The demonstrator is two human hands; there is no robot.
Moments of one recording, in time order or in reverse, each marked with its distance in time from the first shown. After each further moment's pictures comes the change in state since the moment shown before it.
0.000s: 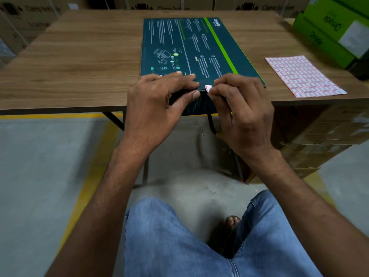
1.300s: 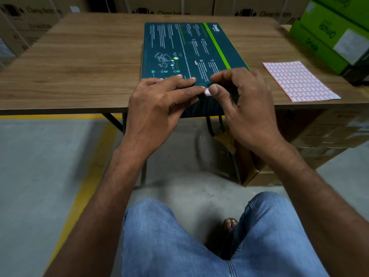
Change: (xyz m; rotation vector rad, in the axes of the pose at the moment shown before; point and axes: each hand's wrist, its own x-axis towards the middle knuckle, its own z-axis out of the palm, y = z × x) left_hand -0.003 -0.006 0.000 0.153 -0.058 0.158; right_hand 0.030 0.001 -0.015 0.199 -0.360 0.401
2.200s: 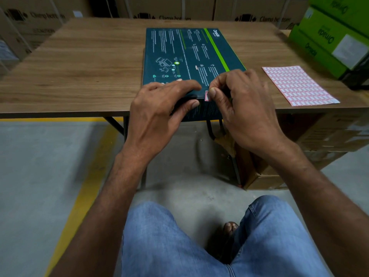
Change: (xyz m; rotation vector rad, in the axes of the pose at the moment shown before) left_hand 0.001 0.007 -0.002 -0.032 0.072 -0.033; right_hand 0.008 -0.006 -0.006 -0.186 -0.107 -0.062
